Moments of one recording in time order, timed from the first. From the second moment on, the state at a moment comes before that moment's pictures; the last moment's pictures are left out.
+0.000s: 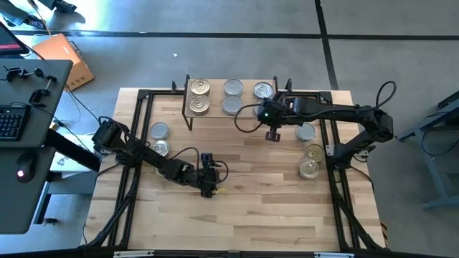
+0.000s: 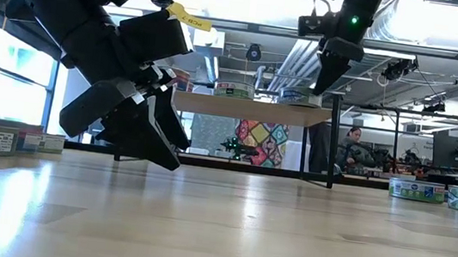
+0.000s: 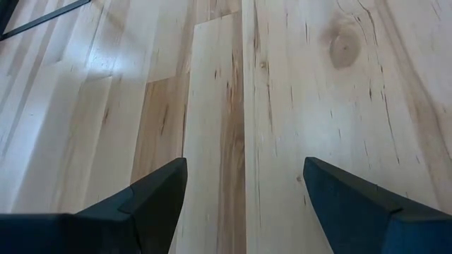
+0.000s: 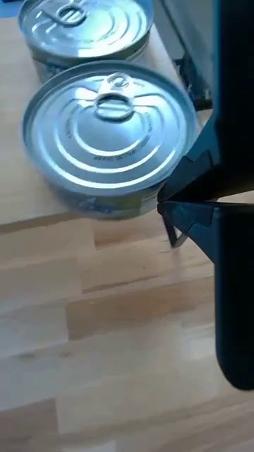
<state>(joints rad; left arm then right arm) -0.36 1.77 0.78 0.10 -0.53 -0.02 -0.23 1.51 1.31 -0.97 0.35 -0.16</state>
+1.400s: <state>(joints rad) -0.37 1.77 0.78 0.12 -0.53 -0.04 0.38 1.14 1.09 -1.52 0.47 0.88</state>
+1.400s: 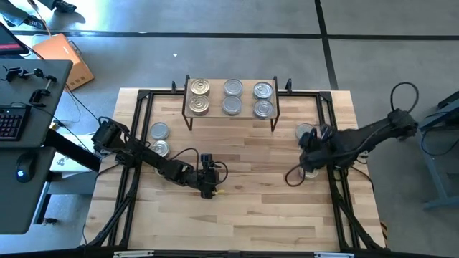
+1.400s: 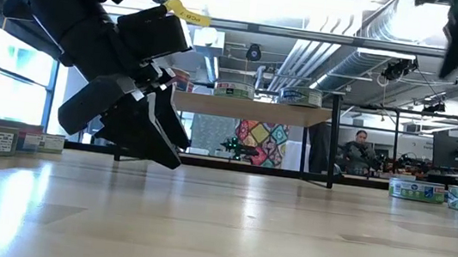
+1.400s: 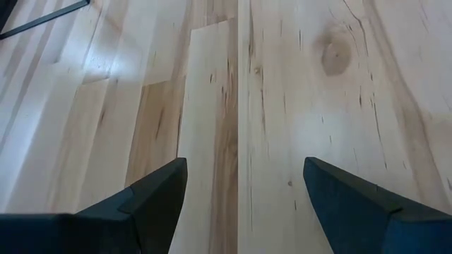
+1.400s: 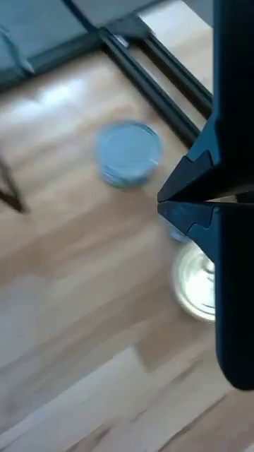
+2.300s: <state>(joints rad) -0.42 1.77 0.64 0.56 -0.48 -0.02 0.47 1.50 0.47 0.38 0.41 0.65</state>
